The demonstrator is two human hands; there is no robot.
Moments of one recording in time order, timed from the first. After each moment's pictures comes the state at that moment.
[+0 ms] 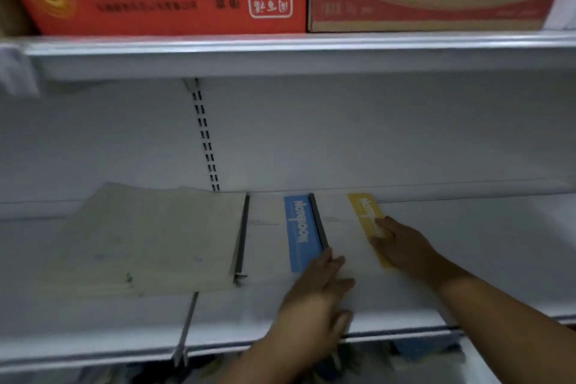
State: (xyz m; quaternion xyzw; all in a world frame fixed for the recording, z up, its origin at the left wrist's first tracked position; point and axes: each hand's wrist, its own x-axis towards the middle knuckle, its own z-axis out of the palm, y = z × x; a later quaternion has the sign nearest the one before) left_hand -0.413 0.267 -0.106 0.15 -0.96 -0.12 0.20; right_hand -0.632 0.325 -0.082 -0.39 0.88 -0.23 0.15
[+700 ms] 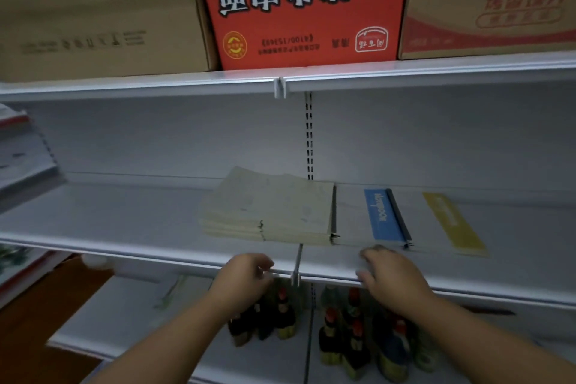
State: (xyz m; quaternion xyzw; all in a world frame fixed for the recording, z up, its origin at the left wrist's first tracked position) left_hand -0.180 0.246 -0.064 0.51 -0.82 -0.22 0.15; right_hand -0.433 0.340 -0.083 -0.62 0.78 -0.14 0.03
